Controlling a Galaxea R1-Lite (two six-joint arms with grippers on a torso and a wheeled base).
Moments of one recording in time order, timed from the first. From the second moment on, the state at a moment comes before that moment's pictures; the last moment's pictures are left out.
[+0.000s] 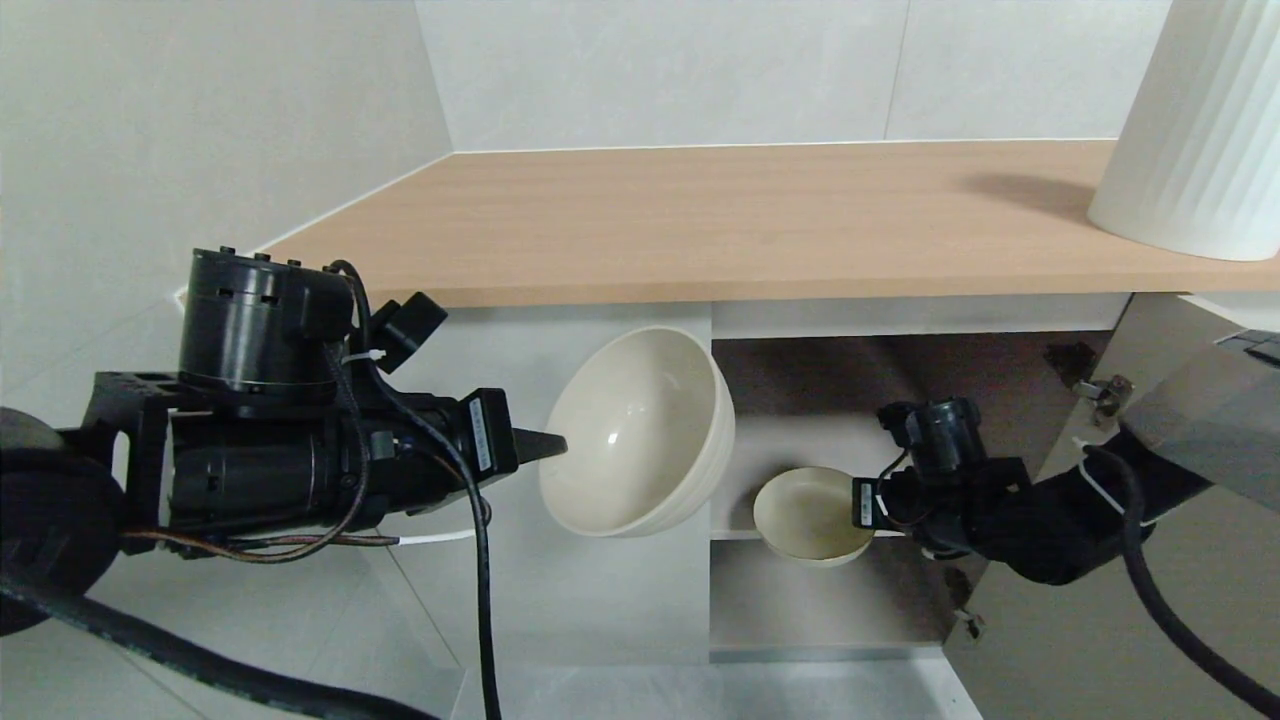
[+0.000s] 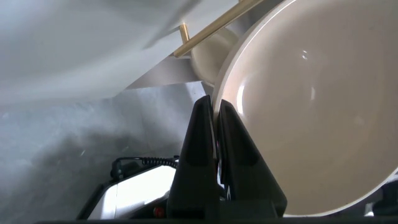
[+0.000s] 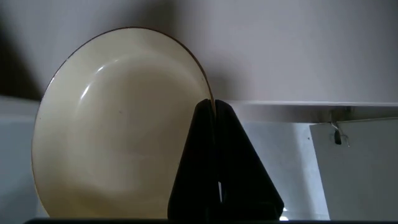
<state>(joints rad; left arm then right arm) -0.45 1.56 -0.91 -0.14 -0.26 -0.61 0.39 2.15 -0.95 -0.55 -0.19 0.32</state>
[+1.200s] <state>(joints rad) -0.45 1.61 -0.92 -0.05 -0.25 -0.55 0.31 2.41 -1.19 -0.57 -0.32 0.38</state>
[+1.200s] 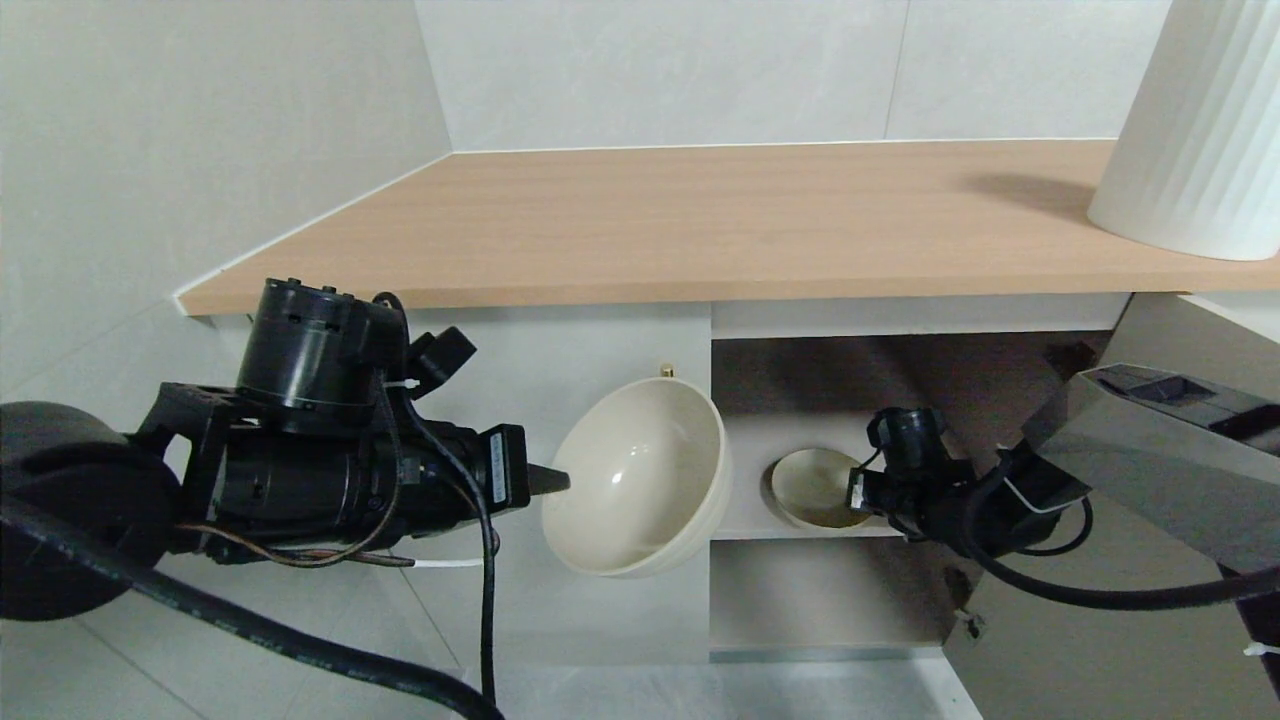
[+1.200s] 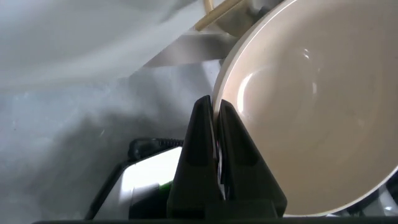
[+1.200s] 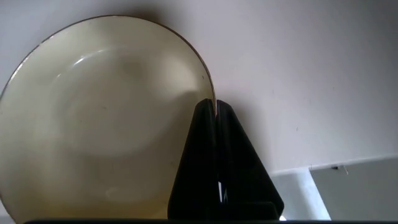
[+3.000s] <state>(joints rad) -0.55 1.76 -0.95 0.04 -0.10 -0.54 0.36 2.19 -1.03 -0.55 -0.24 0.33</state>
